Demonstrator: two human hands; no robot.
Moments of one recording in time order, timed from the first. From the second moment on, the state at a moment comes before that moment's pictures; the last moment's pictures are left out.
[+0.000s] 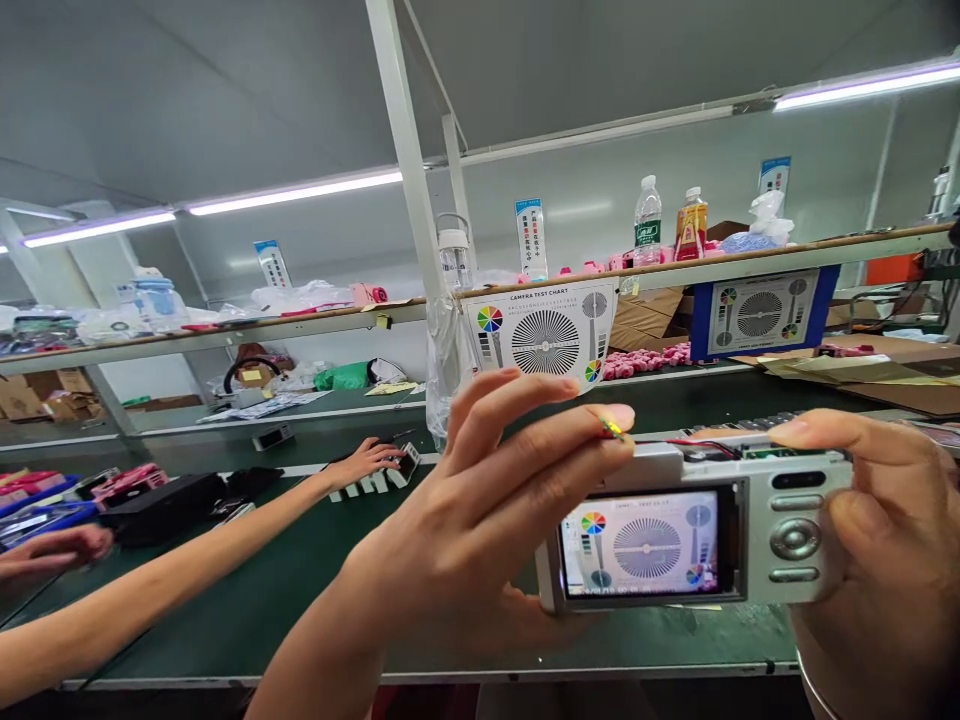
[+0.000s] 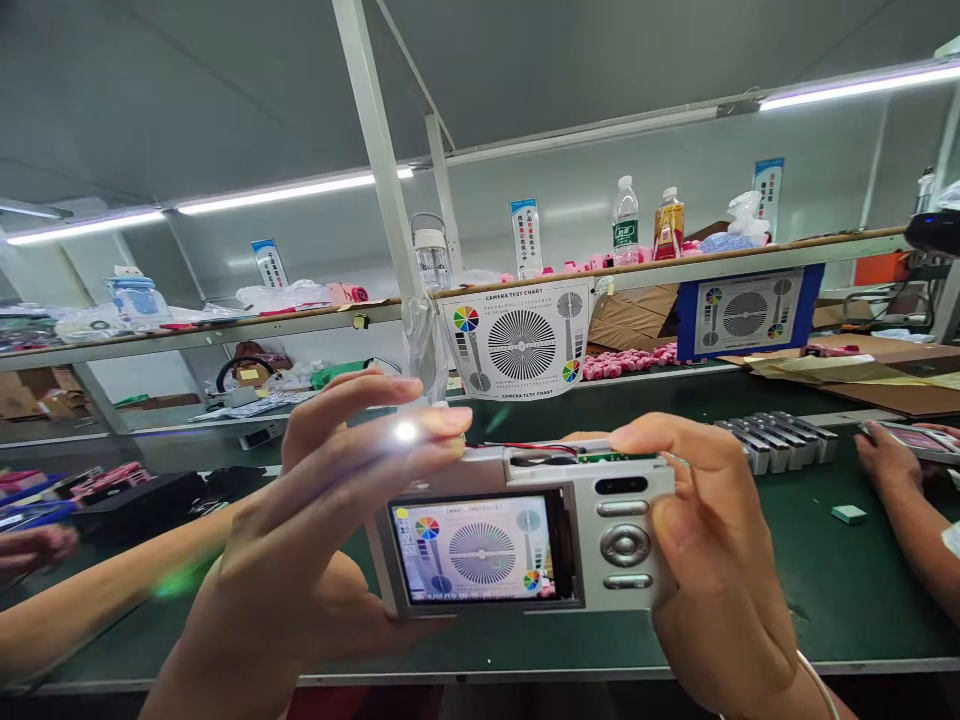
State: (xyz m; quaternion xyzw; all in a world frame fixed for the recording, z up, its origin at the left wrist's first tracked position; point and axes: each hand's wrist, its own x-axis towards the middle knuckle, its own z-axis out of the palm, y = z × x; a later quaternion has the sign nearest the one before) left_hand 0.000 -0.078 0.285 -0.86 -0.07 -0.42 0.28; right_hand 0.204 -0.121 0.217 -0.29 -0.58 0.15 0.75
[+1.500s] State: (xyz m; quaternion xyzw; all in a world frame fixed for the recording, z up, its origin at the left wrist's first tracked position) left_hand 0.025 0.185 -0.004 -0.87 -0.28 -0.34 -0.22; right_hand 0.248 0.140 0.003 -0.41 -0.45 0.64 0.47
